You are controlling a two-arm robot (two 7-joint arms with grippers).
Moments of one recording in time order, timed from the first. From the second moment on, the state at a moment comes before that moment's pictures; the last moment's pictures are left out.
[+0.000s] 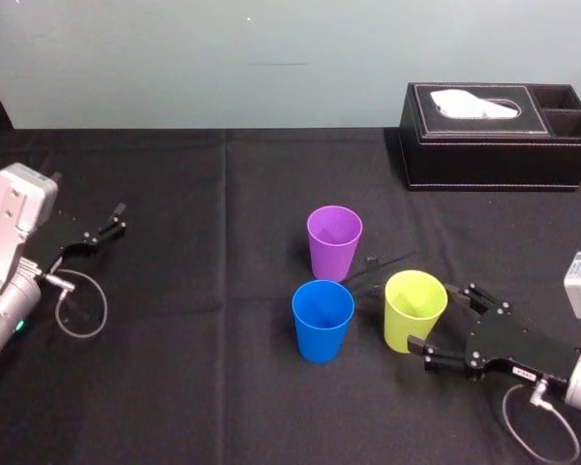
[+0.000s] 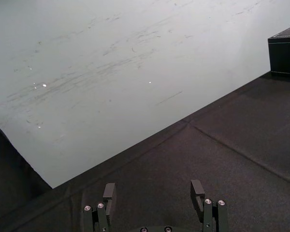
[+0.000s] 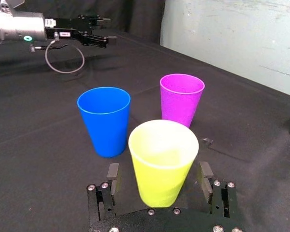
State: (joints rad) left arm -0.20 0.60 0.45 -1.41 -0.25 -0.12 0.03; right arm -0.04 0.71 -0.29 -1.55 0.46 -0.16 0.66
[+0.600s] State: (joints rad) left arm -0.20 0.60 0.45 -1.41 -0.25 -0.12 0.03; right arm 0.04 0.66 -0.33 -1.51 0.45 -0.14 0.66
